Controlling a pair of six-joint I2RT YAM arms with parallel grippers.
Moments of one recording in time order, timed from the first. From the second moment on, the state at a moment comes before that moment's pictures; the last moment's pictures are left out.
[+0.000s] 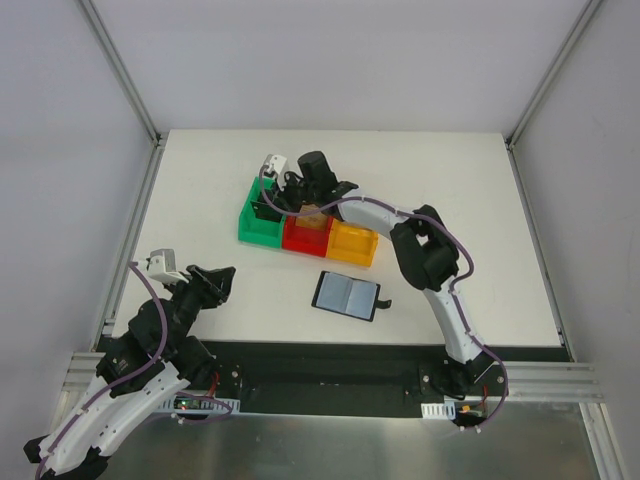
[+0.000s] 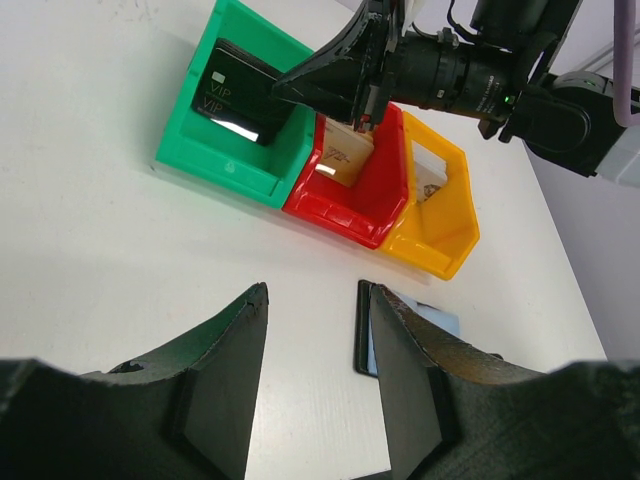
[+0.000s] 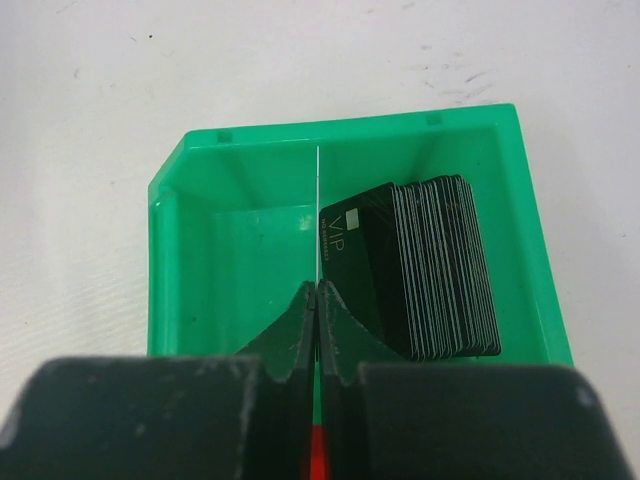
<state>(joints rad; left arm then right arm) -0.76 0.00 0.46 -0.64 -0.48 -0.68 0.73 2.30 1.82 -0.03 -0.51 -0.26</state>
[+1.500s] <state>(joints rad) -0.76 0.00 0.45 -0.64 -0.48 -0.71 0.73 2.37 1.98 -0.23 -0.45 -0.19</state>
